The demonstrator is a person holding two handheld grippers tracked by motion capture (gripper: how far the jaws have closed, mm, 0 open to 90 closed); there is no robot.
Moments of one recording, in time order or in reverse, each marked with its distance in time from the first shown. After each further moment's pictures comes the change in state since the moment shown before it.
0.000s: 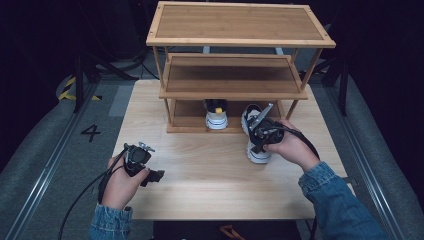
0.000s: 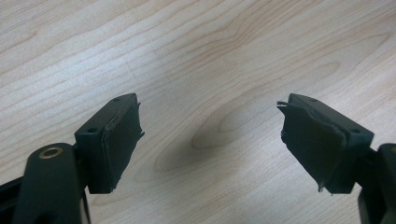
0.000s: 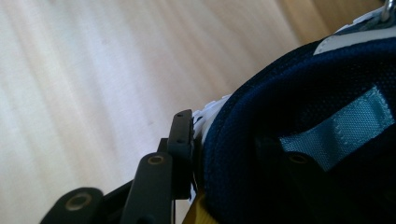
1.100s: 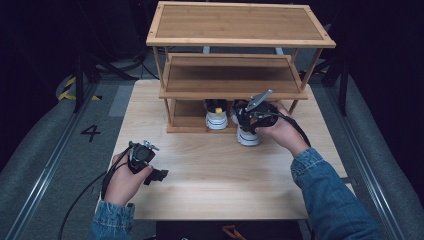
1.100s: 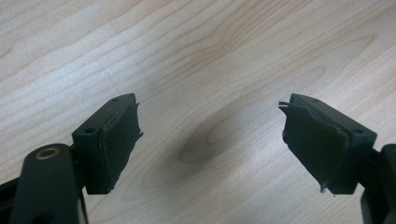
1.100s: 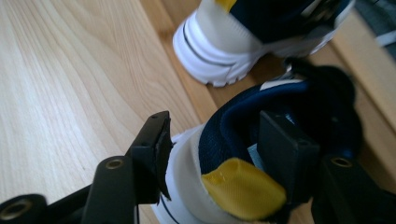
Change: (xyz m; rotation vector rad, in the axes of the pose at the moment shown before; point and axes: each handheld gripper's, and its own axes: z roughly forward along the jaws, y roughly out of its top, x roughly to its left) left arm -0.003 0.014 0.006 0.008 -0.037 0.043; right arm -0.031 0.025 -0.005 -0.282 -0.201 -0.077
